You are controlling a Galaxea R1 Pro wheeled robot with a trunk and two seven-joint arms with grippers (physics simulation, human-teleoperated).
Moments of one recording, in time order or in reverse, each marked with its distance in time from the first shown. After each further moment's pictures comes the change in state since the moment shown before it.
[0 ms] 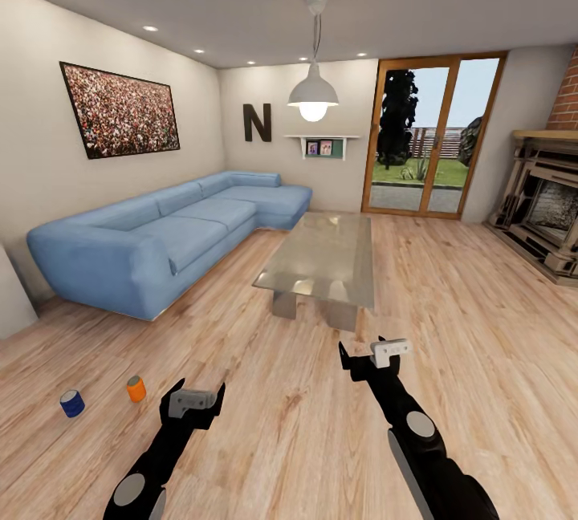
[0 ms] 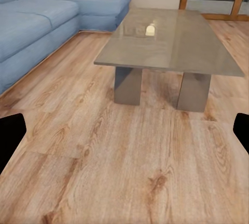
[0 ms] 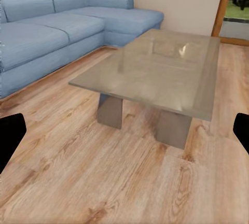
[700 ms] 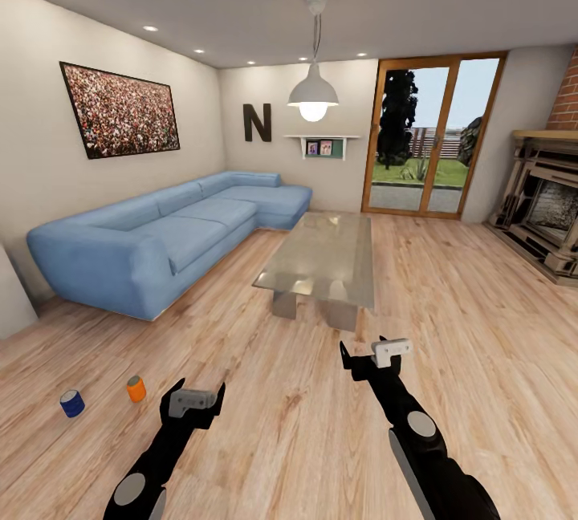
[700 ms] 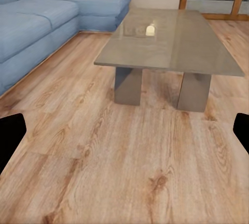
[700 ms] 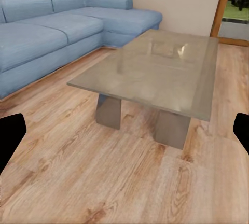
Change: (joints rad) left arm -0.001 -0.001 0.000 0.000 -0.006 0.000 0.000; right arm 0.000 -0.001 -0.005 0.000 0.001 -0.001 0.000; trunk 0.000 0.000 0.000
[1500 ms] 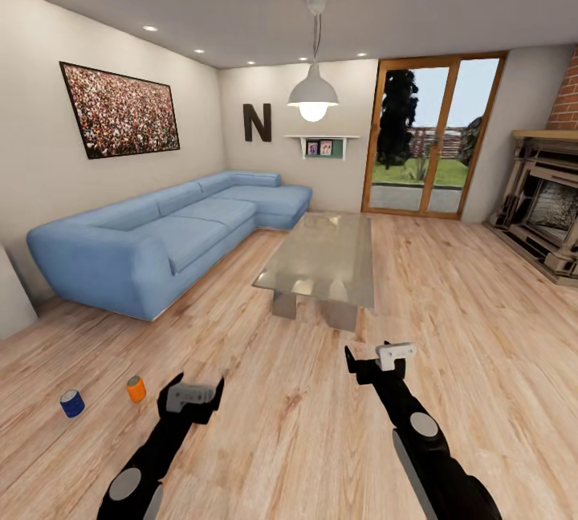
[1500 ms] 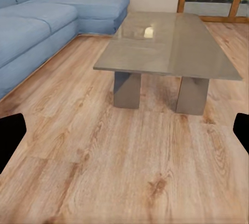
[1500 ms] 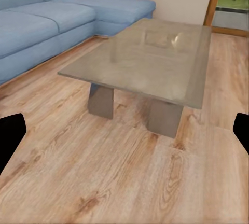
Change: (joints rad) left arm 0.015 0.005 0.001 -0.085 0.002 0.062 -0.008; right arm -0.007 -0.001 -0.031 0.047 0.009 0.003 0.001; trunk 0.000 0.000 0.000
